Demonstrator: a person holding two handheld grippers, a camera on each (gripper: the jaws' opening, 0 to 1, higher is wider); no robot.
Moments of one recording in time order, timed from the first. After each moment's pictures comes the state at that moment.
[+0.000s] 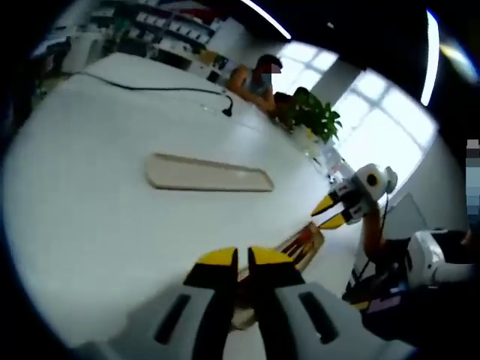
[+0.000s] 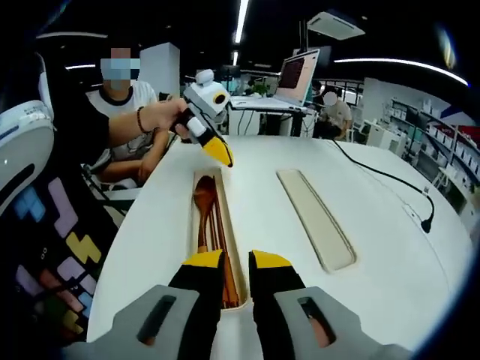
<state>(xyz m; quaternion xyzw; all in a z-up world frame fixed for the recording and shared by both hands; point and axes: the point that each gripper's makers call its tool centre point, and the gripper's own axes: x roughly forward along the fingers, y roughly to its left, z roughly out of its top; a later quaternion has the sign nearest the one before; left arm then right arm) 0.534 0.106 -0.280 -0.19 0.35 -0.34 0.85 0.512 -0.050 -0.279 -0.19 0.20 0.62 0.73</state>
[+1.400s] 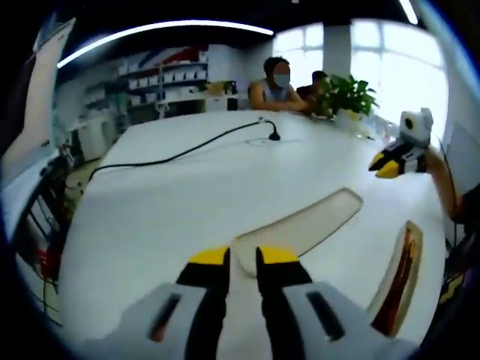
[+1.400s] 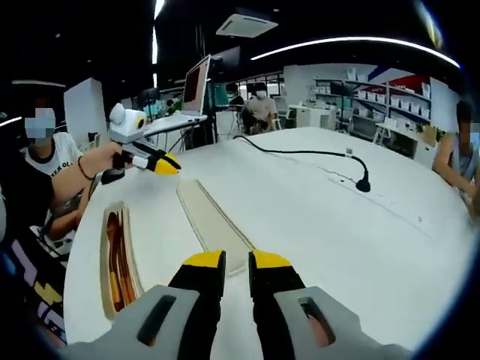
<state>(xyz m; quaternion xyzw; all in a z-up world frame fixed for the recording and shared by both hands) 0.650 0.163 -0.290 0.04 0.27 -0.25 0.93 0.629 -0.090 -0.279 -0.09 0.24 0.46 0.85</state>
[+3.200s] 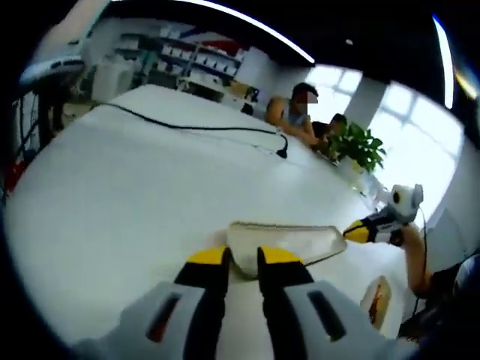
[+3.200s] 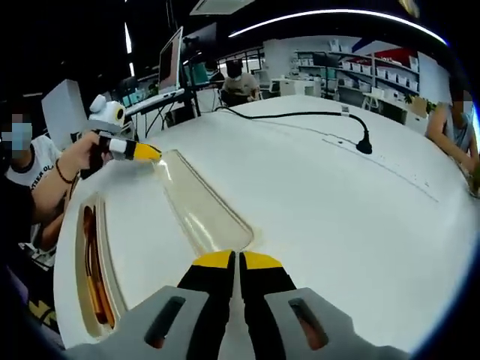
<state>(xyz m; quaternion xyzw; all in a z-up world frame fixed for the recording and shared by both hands) 0.651 0.147 -0.296 -0.20 0.29 -0.25 0.90 0.640 -0.082 -0.321 -0.09 0.32 0.41 0.85</state>
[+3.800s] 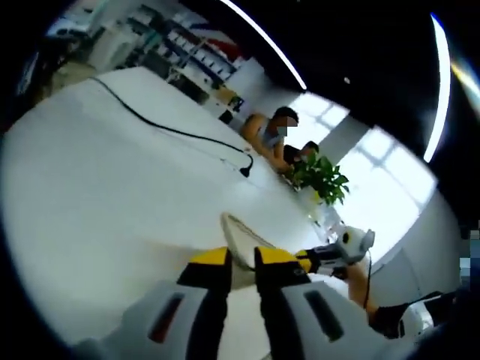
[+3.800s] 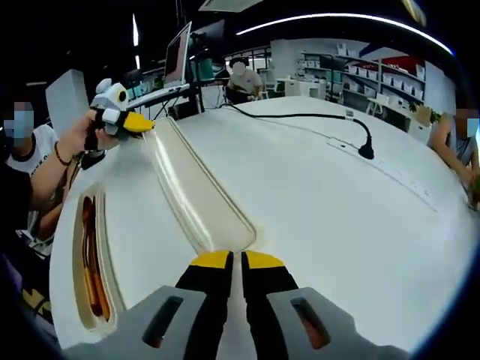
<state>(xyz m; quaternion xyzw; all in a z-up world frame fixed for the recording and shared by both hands) 0.653 0.131 -0.252 -0.32 0.27 -0.31 0.85 0.638 -0.085 -0.321 -0.11 0.31 0.42 0.84</state>
